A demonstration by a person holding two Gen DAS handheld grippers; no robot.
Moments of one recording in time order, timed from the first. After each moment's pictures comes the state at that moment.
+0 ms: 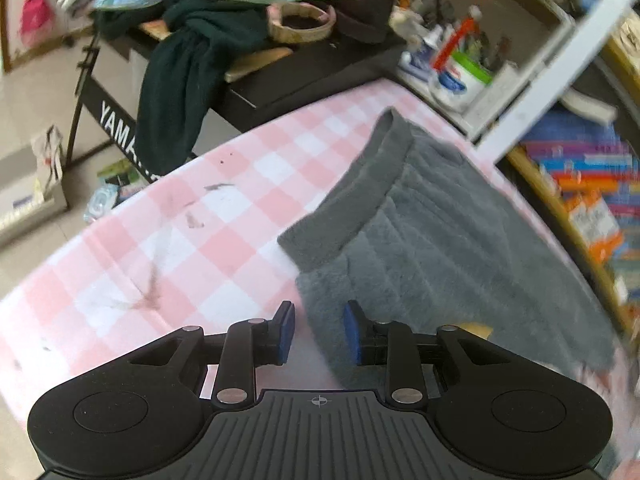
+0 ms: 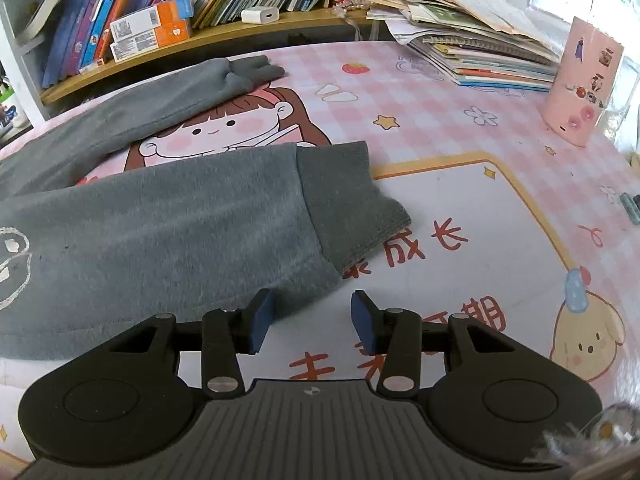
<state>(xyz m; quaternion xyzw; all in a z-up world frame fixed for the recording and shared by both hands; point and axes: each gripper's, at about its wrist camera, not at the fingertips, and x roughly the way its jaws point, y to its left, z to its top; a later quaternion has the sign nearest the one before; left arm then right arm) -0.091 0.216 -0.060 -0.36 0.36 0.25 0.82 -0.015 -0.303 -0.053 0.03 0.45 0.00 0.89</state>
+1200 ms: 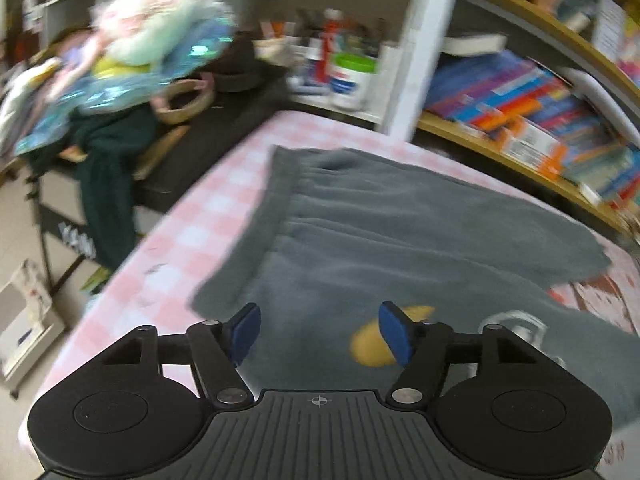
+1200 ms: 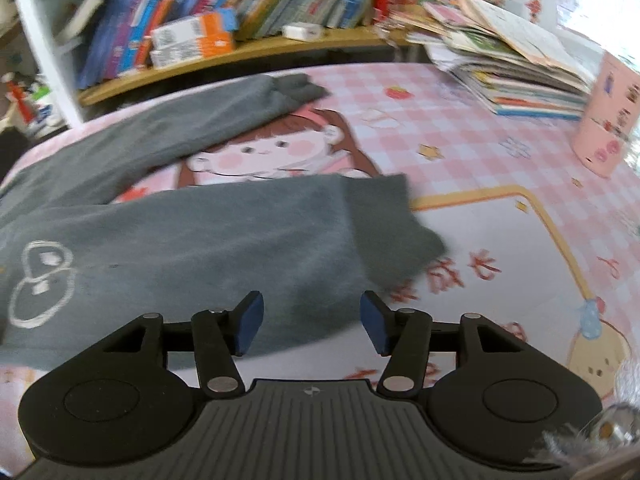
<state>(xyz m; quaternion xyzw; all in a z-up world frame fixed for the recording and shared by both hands) -0.076 0.152 -0.010 -0.15 0.37 0.15 0.90 -0.016 -0.274 -0.024 0.02 0.43 0.06 0.90</state>
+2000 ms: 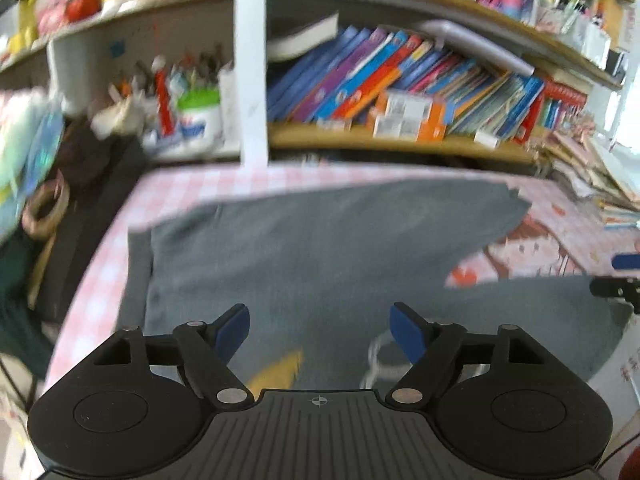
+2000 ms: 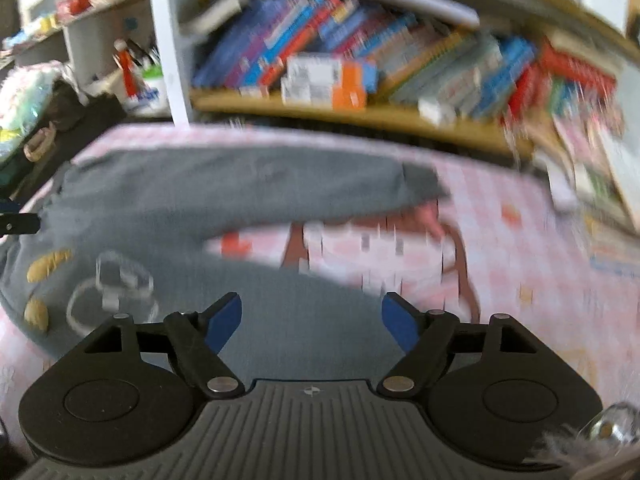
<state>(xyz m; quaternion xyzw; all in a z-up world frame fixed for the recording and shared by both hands) -0.015 0.090 0.032 -0.03 0.35 0.01 0.94 0.036 -0.220 0.028 -0.08 0.35 0.21 0.91</state>
